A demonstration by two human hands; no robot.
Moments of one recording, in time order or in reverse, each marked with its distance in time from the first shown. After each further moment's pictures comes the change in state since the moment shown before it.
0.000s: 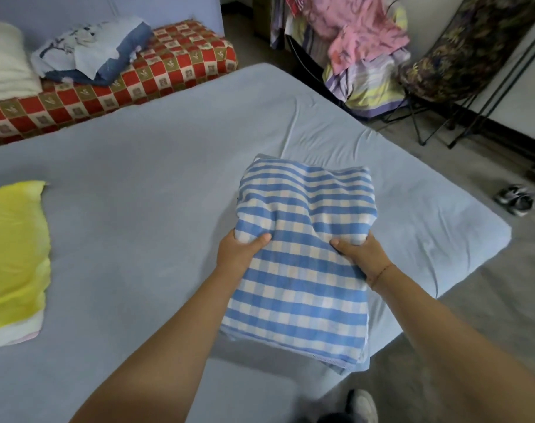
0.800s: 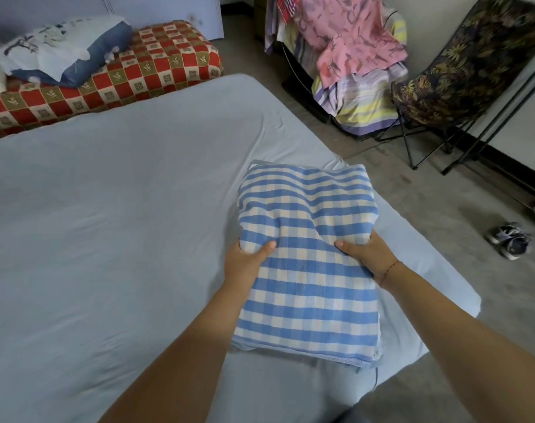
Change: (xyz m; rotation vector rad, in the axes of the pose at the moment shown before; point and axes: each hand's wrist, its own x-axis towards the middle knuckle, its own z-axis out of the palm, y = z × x) left_hand 0.126 0.061 0.273 -0.086 0.095 -0.042; right_hand 0.226 -0.080 -0.230 -0.158 -0.120 0.042
